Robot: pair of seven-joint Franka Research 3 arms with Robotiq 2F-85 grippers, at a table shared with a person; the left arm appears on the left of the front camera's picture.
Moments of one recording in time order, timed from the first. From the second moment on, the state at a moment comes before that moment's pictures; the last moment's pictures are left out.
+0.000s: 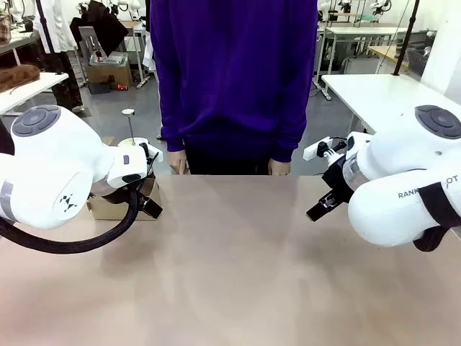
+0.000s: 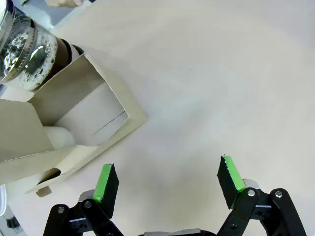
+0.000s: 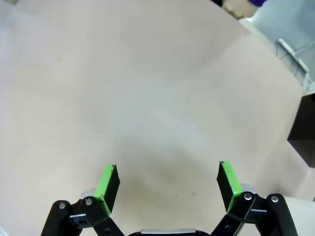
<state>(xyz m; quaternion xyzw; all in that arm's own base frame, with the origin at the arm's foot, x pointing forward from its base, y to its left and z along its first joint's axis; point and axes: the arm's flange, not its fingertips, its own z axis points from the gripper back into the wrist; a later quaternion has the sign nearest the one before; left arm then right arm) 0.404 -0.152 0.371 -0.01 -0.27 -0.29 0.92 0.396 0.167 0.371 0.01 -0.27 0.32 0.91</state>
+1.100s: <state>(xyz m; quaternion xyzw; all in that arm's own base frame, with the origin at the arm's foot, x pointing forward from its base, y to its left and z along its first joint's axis) 0.403 -0.152 0.371 -0.01 -0.27 -0.29 0.92 0.398 0.166 0.376 0.01 -0.28 0.32 0.91</state>
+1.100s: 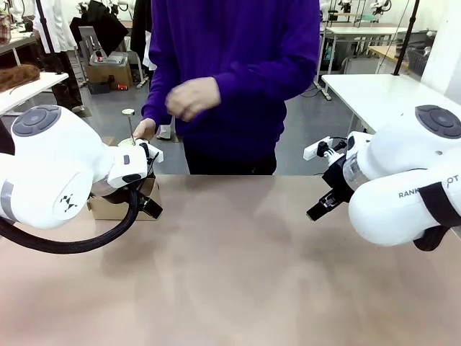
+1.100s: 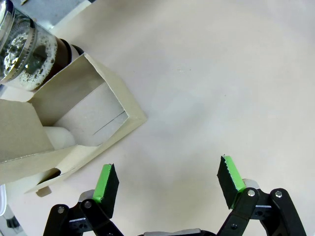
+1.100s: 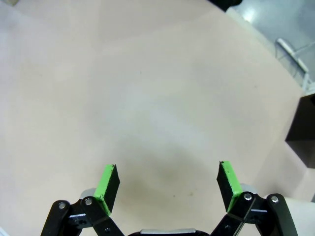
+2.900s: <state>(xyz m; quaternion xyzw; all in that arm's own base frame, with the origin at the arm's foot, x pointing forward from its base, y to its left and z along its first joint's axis) 0.404 -0.152 0.370 -0.01 -0.27 -0.29 0.92 0.381 -0.232 0.411 0.33 -0.54 0.39 0.67</state>
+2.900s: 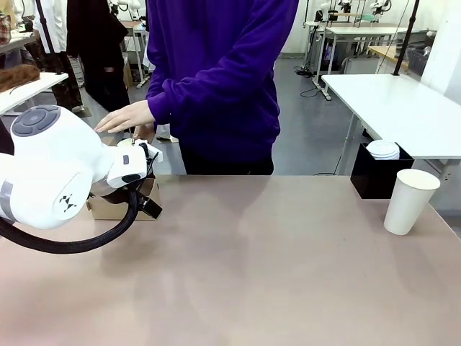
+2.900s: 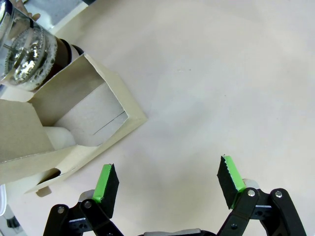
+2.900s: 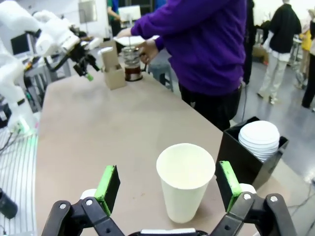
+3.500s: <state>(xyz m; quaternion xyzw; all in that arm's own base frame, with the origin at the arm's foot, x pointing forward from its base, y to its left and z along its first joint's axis) 0.404 -0.152 0.370 -0.01 -0.27 -0.29 0.92 0.377 -0.238 0.412 0.33 -0.53 0.38 0.68</state>
